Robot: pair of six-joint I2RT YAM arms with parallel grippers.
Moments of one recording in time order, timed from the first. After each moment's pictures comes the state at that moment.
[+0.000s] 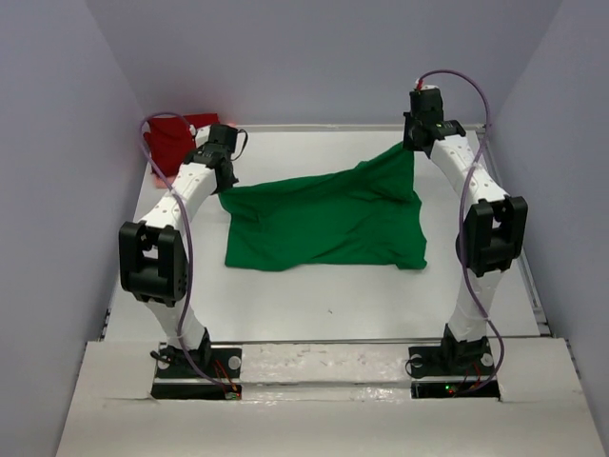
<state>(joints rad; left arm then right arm) -0.22 1.71 1.46 -0.71 -0.42 -0.53 0.18 1.96 1.85 -0.58 0.32 0.16</state>
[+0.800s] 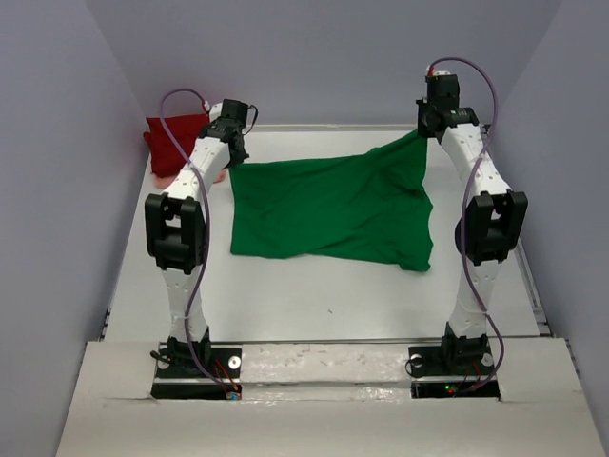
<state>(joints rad) -0.21 2.04 1.87 -0.75 -0.39 -0.50 0.09 2.10 2.10 -0.65 0.29 0.02</state>
